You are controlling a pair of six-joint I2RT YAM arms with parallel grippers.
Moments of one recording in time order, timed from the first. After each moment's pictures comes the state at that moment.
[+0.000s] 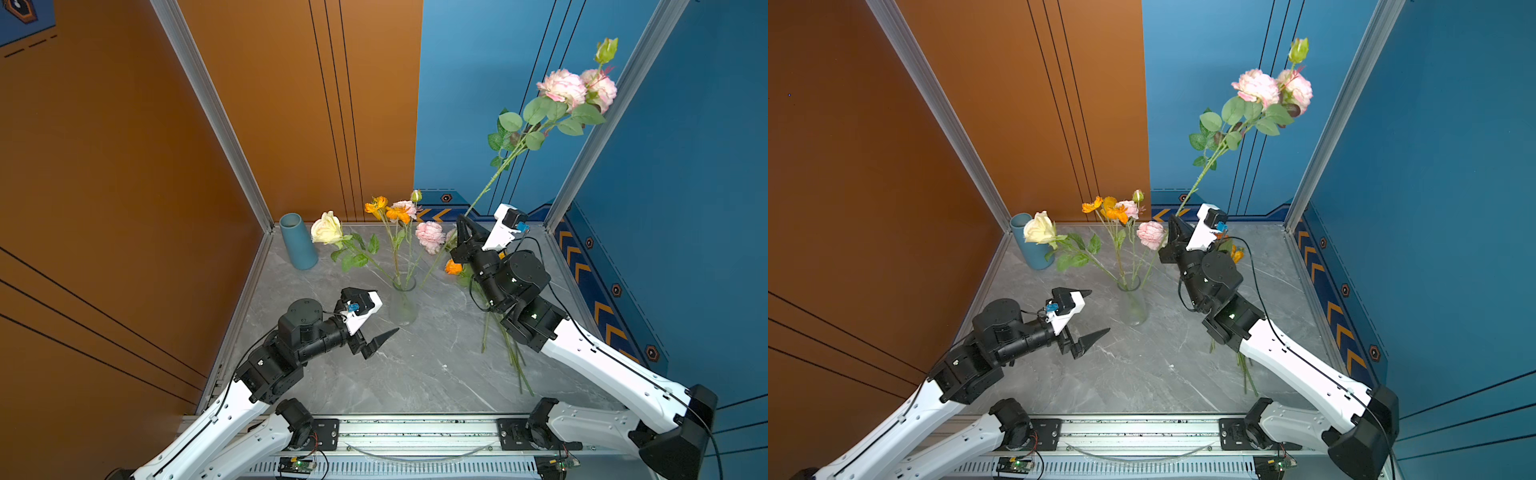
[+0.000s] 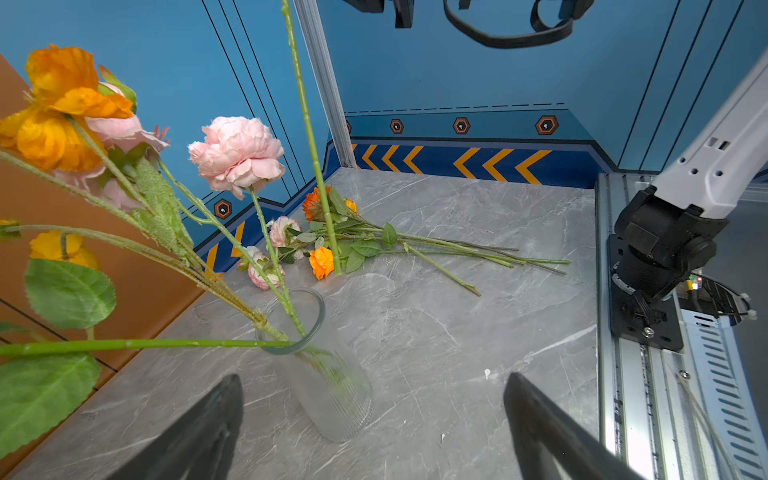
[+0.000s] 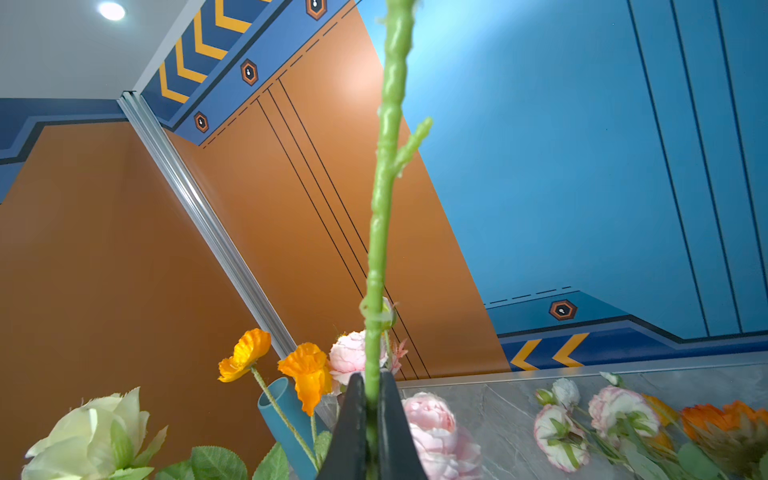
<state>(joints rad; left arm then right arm) -0.69 0.68 0.79 -0.33 0.28 0.26 0.79 1.18 1.09 0.34 0.47 0.37</state>
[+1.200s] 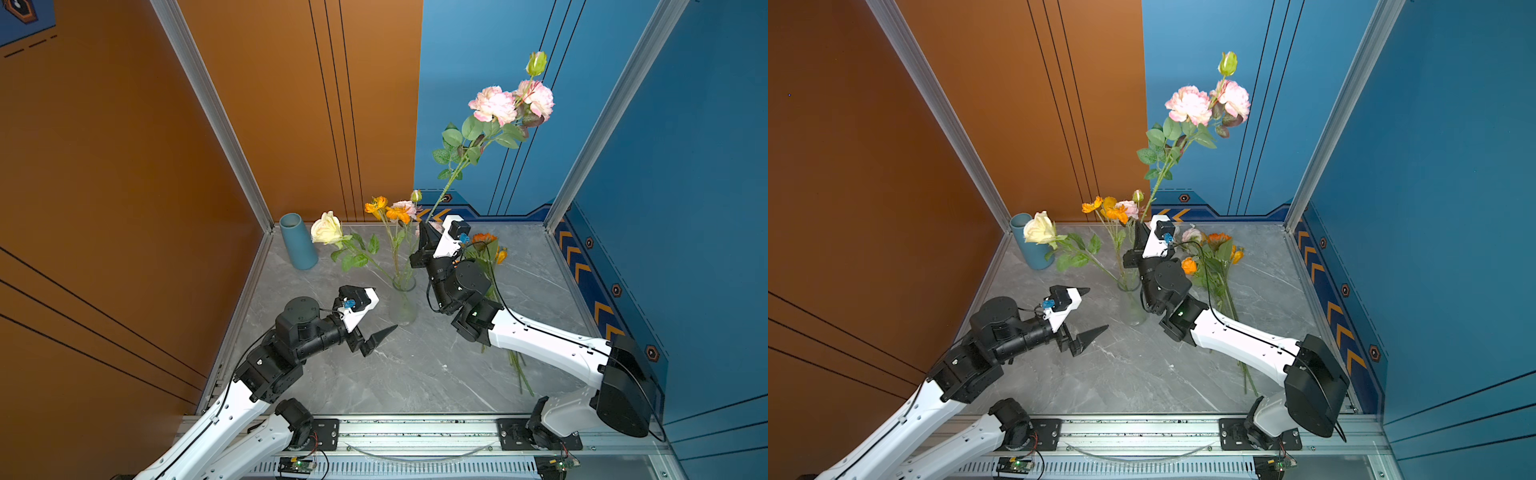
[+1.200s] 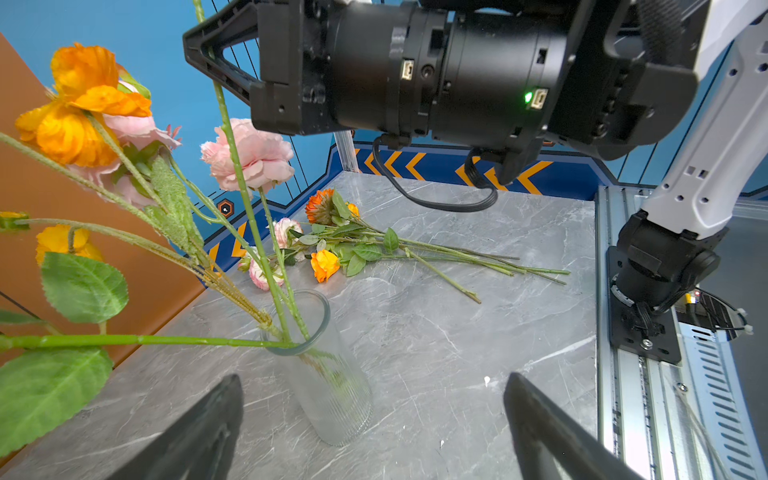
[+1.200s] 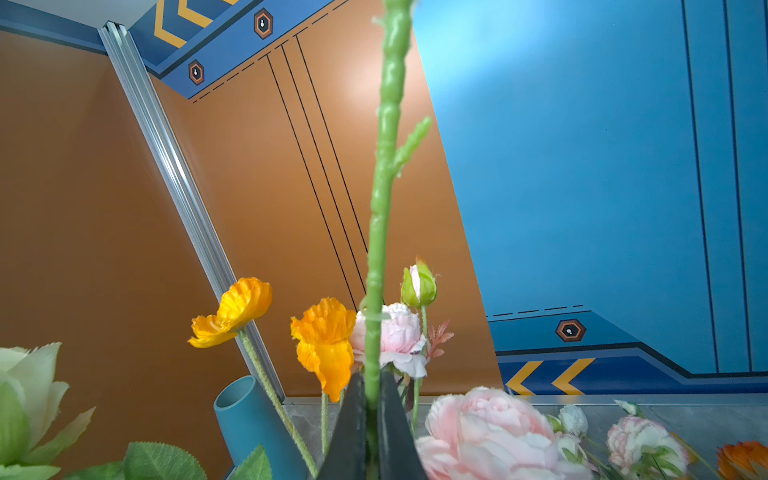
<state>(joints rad) -0.65 0.68 0.79 -0.32 0.32 0.24 0.91 1.47 1.10 0.68 0.64 0.16</state>
